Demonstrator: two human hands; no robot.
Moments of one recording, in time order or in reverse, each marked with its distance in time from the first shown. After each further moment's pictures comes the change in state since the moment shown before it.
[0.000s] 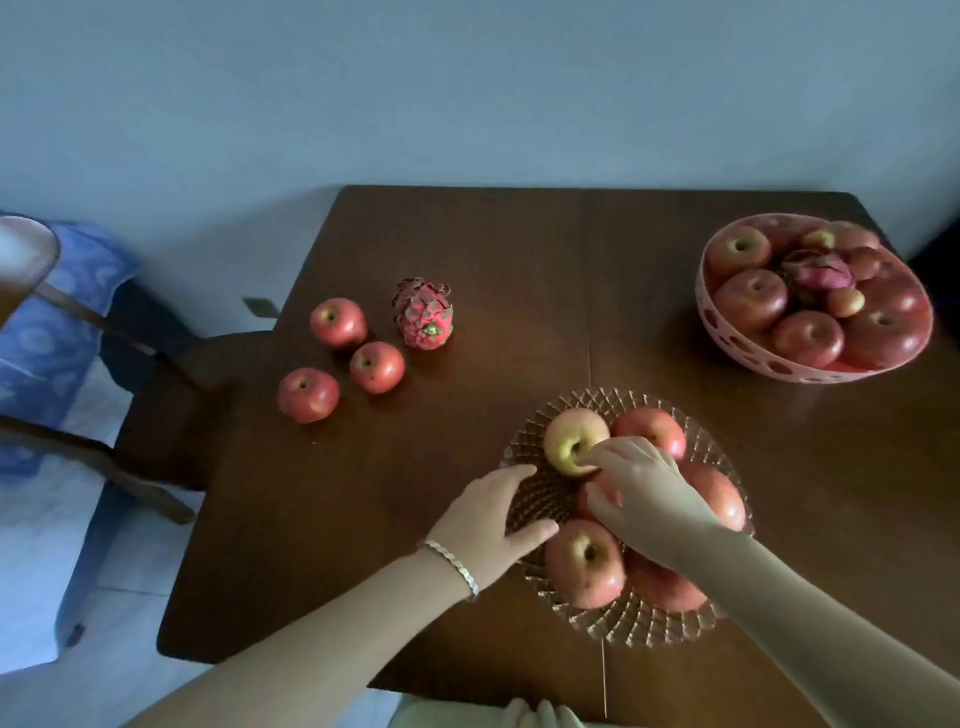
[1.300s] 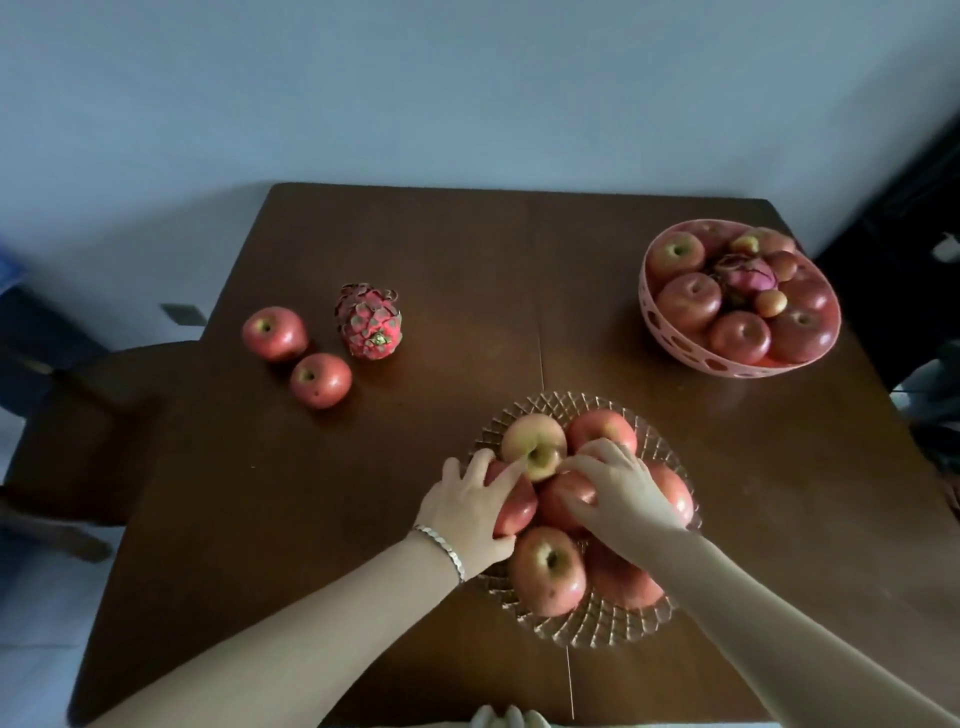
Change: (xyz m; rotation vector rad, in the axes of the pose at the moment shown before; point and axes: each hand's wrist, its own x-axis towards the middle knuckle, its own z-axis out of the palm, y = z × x) left_hand 0.040 -0.007 0.004 0.497 -0.038 0.113; right_hand 0.011 0.012 0.009 -0.004 0.011 0.183
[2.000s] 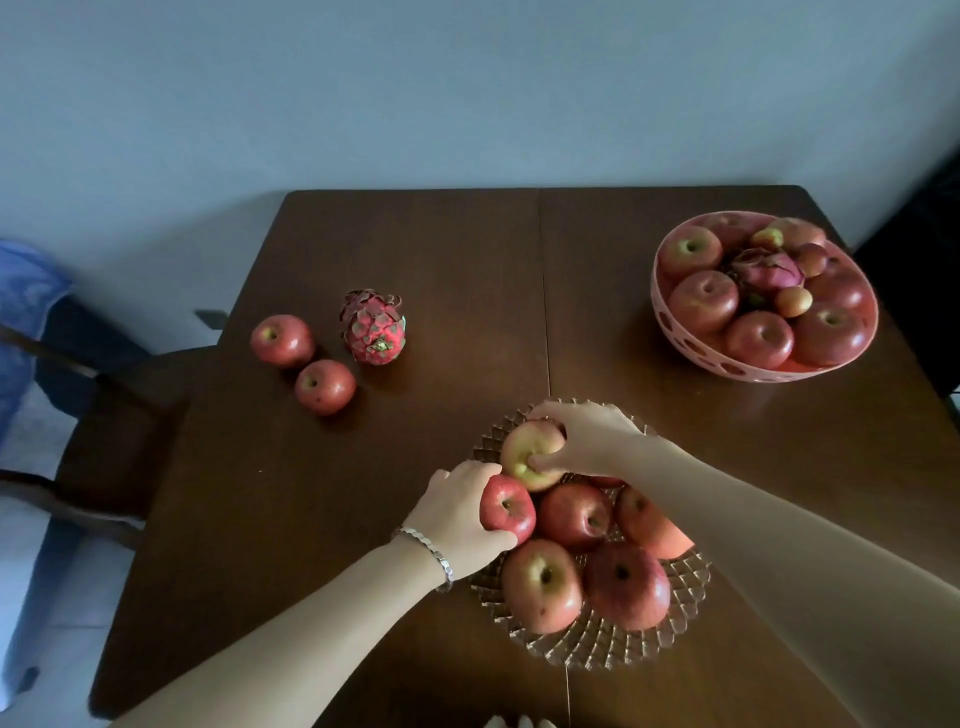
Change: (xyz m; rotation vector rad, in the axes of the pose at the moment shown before) left_hand 0.004 0.007 -0.014 -0.410 -0.018 -0.173; right_hand 0.079 0.004 -0.025 -0.112 -0.272 -0.017
